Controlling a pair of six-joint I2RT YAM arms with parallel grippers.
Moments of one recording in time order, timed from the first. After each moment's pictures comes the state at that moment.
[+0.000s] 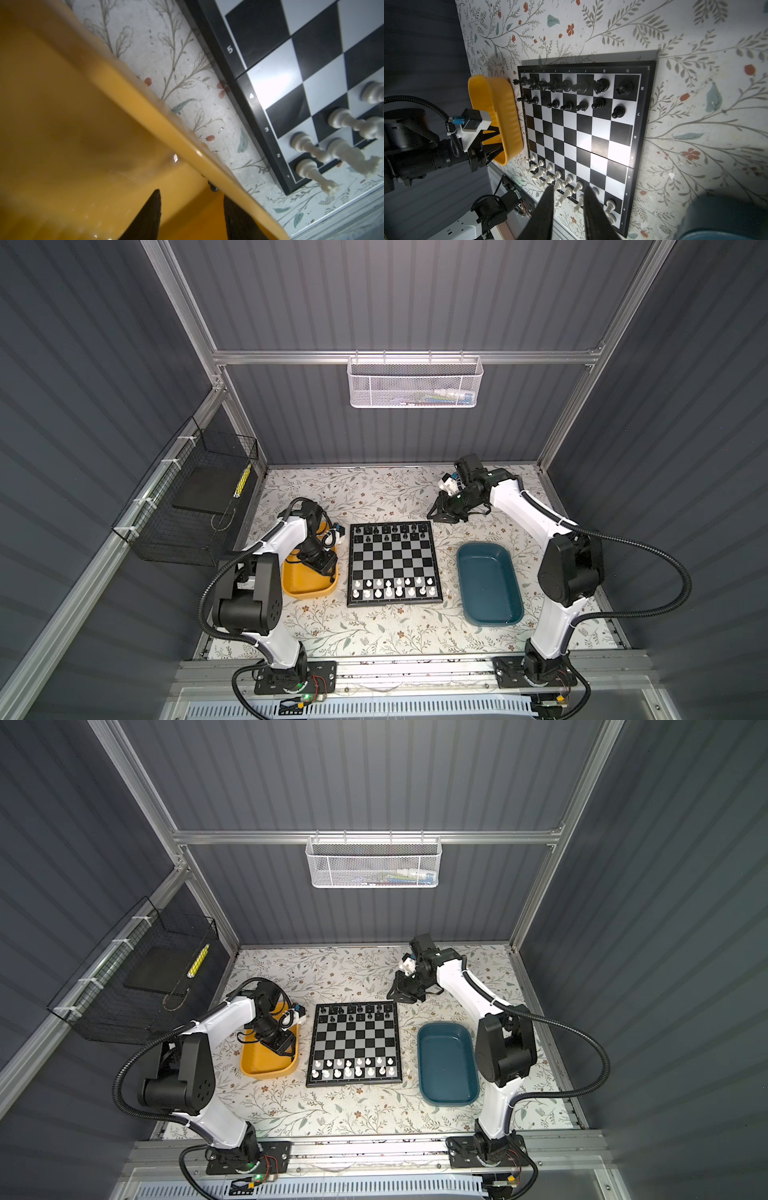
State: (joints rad) left arm -0.12 1.67 1.10 -1.02 0.17 0.51; right arm 0.37 1.88 1.65 -0.92 -0.55 0.49
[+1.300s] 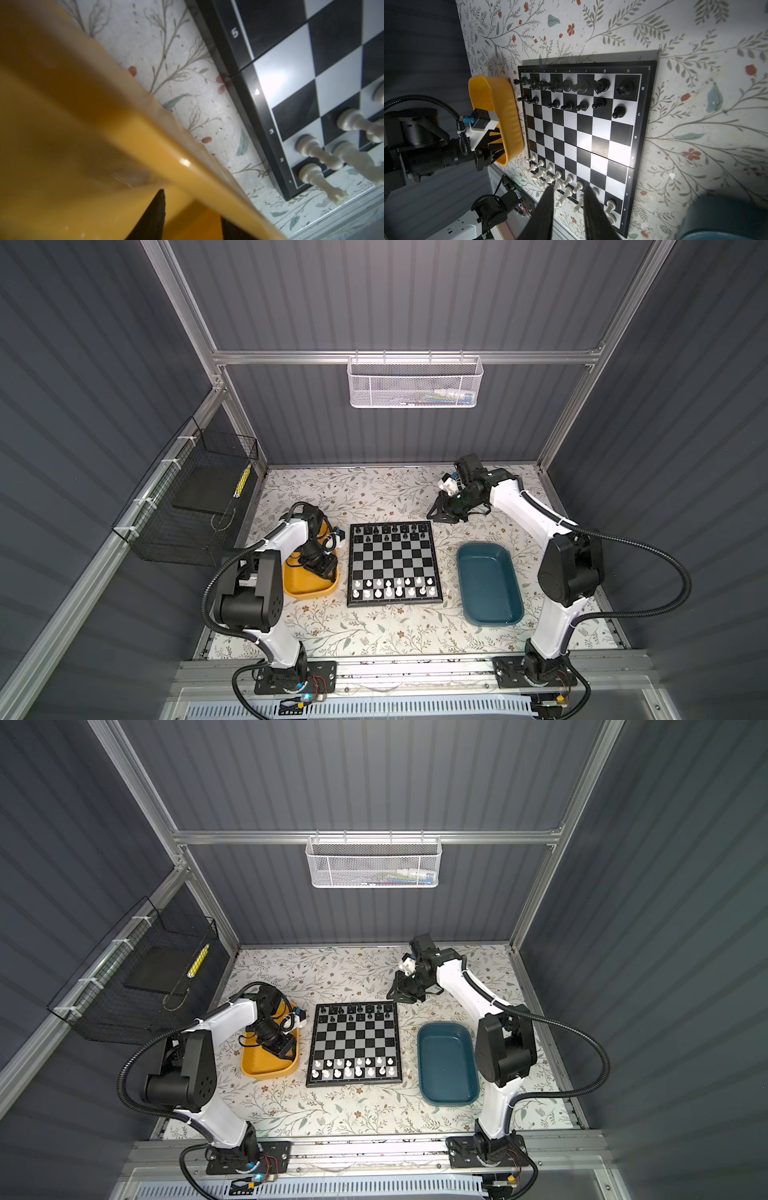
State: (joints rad) left arm -0.12 1.69 1.07 -1.00 0.19 0.48; right arm 0.37 1.88 1.65 -0.92 -0.55 0.49
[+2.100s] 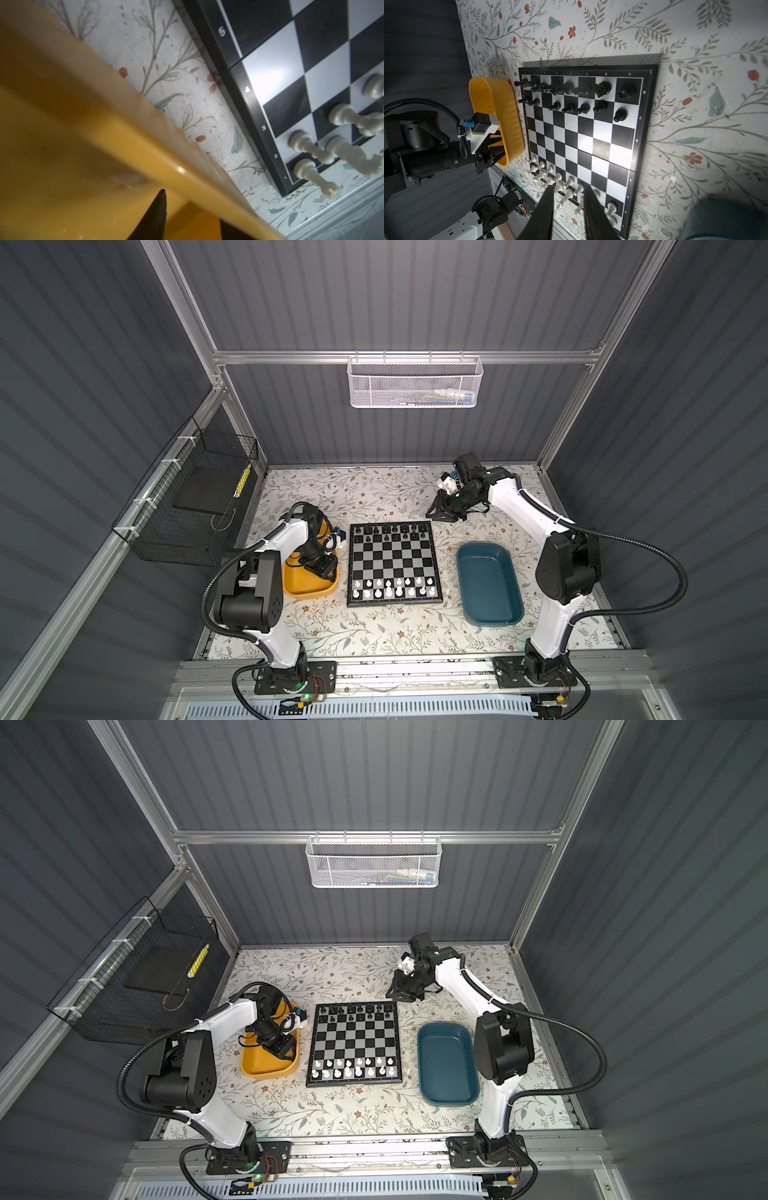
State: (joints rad) left arm -0.12 1.68 1.07 -1.01 0.20 0.51; right arm 0.38 1.90 1.68 -0.93 -0.55 0.49
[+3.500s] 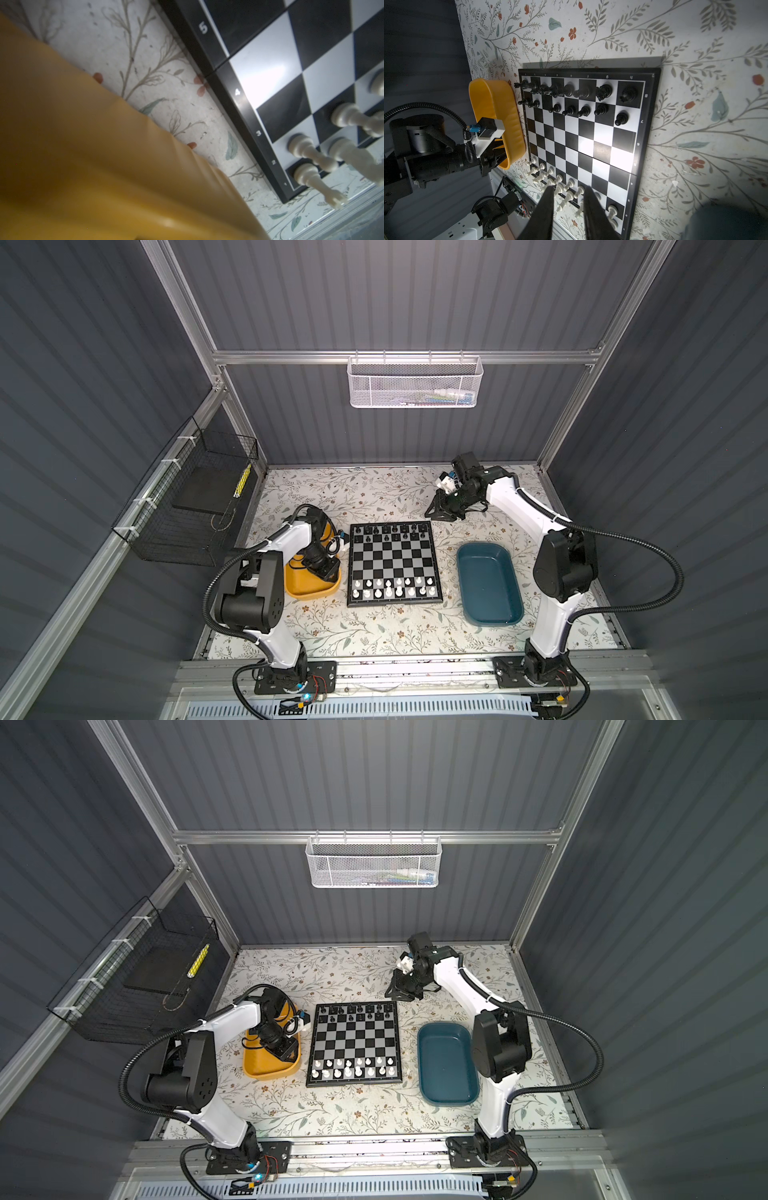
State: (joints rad) left arm -0.16 1.68 1.04 -0.97 0.20 0.51; right arm 0.38 1.92 1.70 -0.93 -0.56 0.49
